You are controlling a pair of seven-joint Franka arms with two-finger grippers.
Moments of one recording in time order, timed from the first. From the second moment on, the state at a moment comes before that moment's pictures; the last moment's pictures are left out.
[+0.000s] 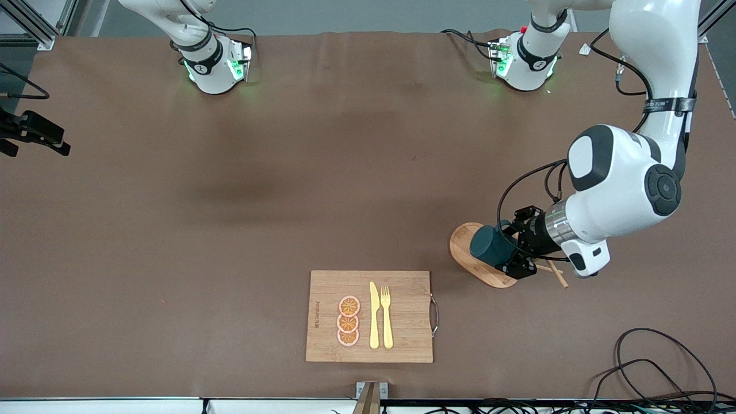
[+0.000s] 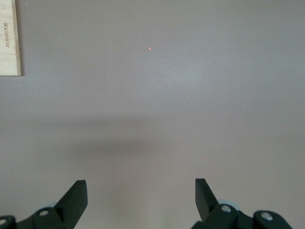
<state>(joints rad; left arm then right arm) -0.13 0.44 -0.15 -1.55 -0.31 2.08 -1.37 -0.07 -0.04 -0.03 -1.61 -0.01 1.57 -0.11</state>
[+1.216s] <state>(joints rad) -0.47 0.41 -0.32 -1.48 0.15 2.12 -1.61 -0.07 -0.04 -0.03 -1.61 -0.01 1.57 -0.11</state>
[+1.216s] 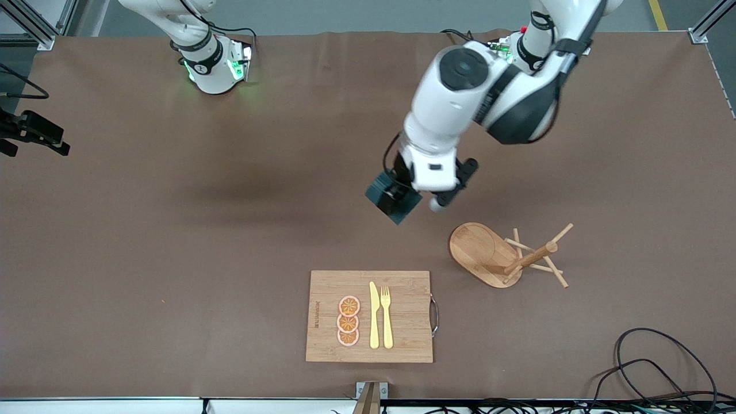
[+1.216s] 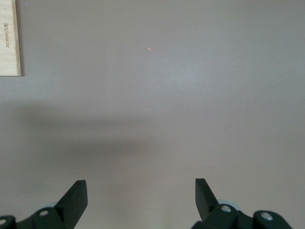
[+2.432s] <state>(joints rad) -0.89 0.69 -0.32 -1.48 1.37 2.22 -2.11 -0.07 -0.04 -0.03 -1.61 -0.01 1.57 -0.12</state>
